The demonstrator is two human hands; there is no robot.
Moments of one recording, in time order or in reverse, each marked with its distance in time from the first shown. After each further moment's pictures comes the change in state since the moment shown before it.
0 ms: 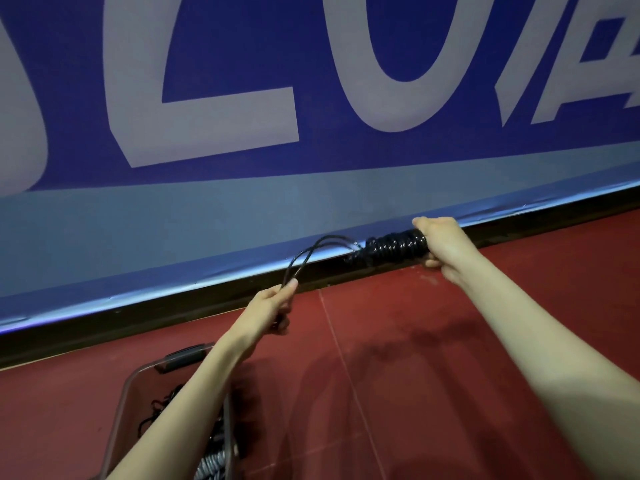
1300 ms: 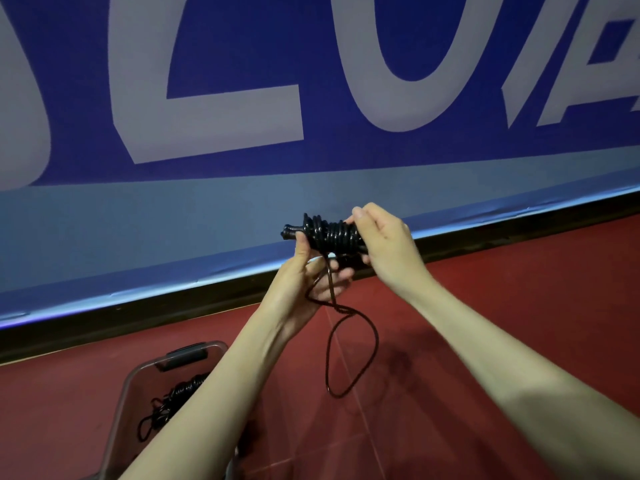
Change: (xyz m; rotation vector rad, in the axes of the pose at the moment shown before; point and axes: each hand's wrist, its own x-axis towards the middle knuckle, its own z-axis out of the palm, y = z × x) left_hand -0.011 0.060 0.044 -0.515 -0.084 0.141; right_hand -0.055 -0.013 0.065 -0.120 -0.135 -0.618
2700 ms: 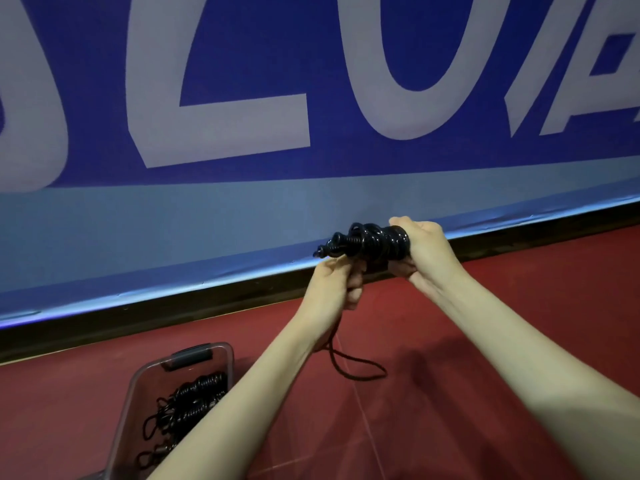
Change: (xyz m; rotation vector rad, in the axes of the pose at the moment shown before) left_hand -0.004 -0.005 0.037 0.275 0.045 0.083; right_hand 0.003 -0.001 -0.029 0.548 0.066 0.439
